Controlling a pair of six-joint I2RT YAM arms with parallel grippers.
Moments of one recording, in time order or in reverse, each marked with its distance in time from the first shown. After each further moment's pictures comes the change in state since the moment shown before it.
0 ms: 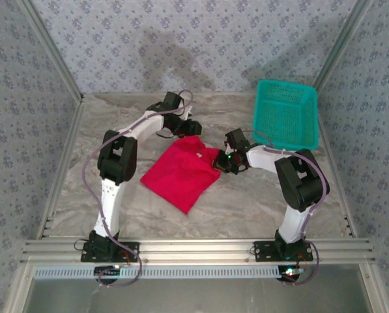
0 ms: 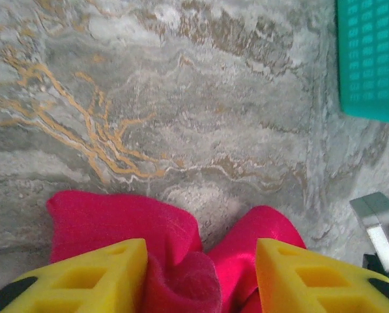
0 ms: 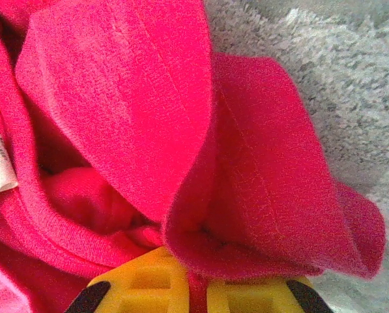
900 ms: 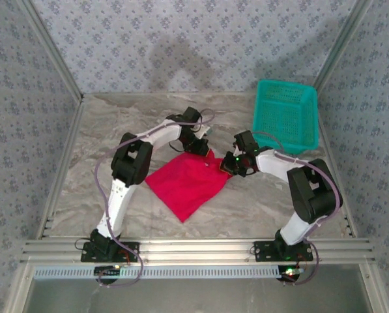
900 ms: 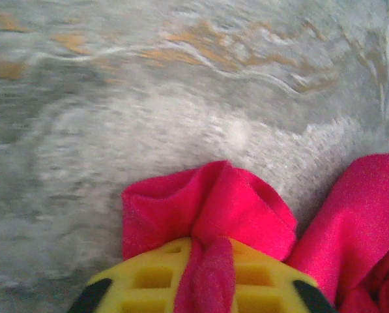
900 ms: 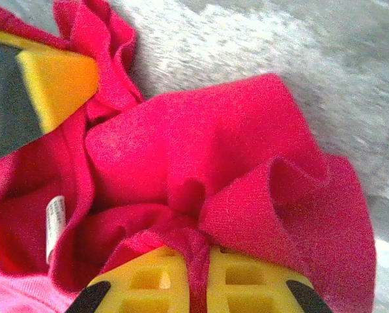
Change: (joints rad) left arm -0.152 0.078 -0.001 -0.136 -0.115 0.195; right arm -0.051 -0.153 -0.104 -0.047 0.022 -0.008
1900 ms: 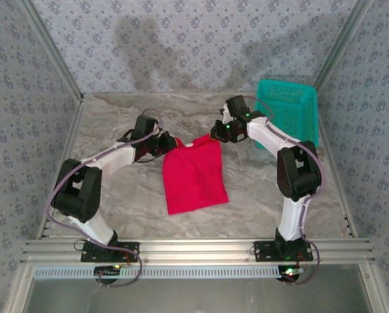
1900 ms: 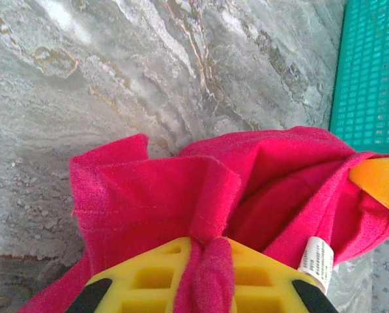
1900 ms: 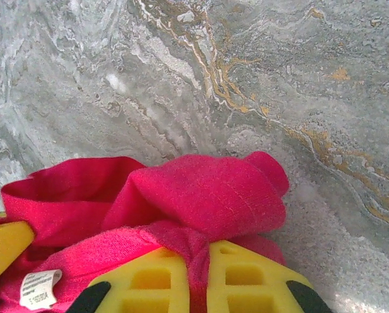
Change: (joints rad) left arm 0.196 -0.701 -0.846 0.637 -0.091 -0.640; right arm -0.021 0.289 0.625 -0.274 -0.061 -0.239
